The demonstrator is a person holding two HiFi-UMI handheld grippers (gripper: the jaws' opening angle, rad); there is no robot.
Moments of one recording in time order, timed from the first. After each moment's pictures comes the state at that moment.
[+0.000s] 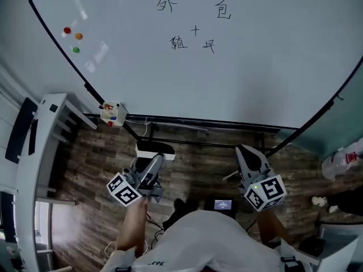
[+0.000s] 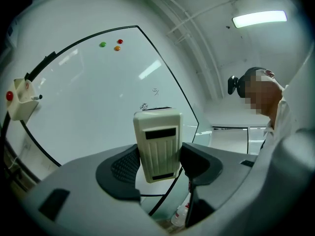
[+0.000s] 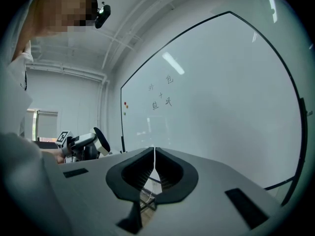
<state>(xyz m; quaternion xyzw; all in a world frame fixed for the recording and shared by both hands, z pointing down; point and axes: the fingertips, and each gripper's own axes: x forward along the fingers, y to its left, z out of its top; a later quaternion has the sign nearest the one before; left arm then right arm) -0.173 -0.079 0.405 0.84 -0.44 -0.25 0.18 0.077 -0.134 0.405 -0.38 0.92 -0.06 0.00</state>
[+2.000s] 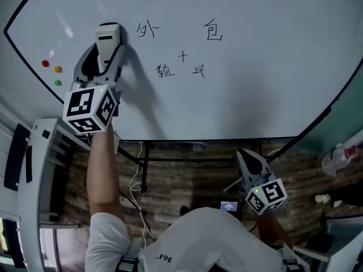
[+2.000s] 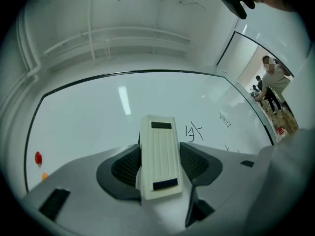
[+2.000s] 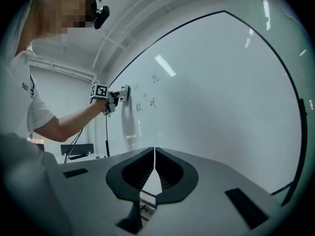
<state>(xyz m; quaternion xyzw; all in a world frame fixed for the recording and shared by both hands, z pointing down) -0.240 -0.332 0.112 0.74 -0.62 0.00 -0.25 0.082 -0.211 0.399 -0.43 0.90 -0.06 0.02</state>
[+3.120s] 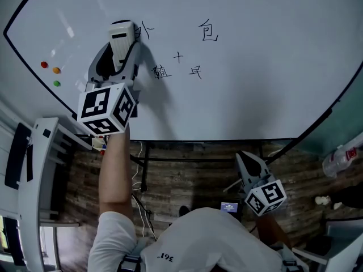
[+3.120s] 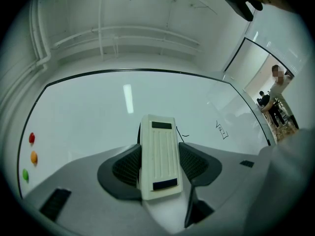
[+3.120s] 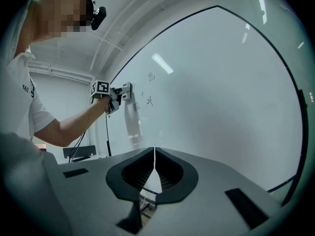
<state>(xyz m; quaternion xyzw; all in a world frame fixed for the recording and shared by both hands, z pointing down) -0.193 -0.340 0.118 0.75 -0.63 -0.05 -0.21 0.091 -0.215 0.409 -0.42 0.90 -0.09 0.02</state>
